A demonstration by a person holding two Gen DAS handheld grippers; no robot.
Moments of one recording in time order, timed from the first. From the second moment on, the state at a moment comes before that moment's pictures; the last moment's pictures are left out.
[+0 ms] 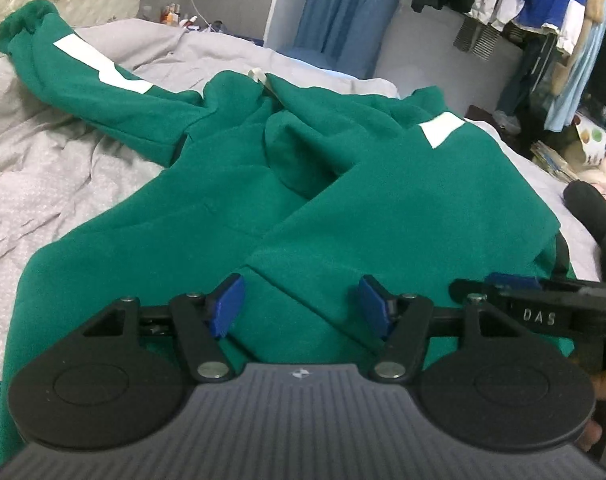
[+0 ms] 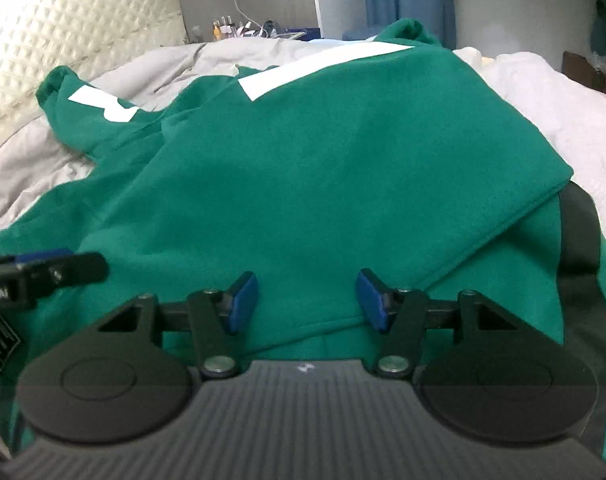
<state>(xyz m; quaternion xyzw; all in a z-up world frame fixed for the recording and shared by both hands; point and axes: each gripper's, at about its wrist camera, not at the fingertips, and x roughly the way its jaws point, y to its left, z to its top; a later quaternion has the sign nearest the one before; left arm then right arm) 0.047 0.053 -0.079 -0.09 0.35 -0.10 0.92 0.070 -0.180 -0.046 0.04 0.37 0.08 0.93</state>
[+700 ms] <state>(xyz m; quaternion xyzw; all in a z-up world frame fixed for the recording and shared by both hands) 0.167 0.224 -0.059 -0.21 0.35 0.03 0.91 0.066 -0.185 -0.025 0.06 0.34 0.07 0.93</state>
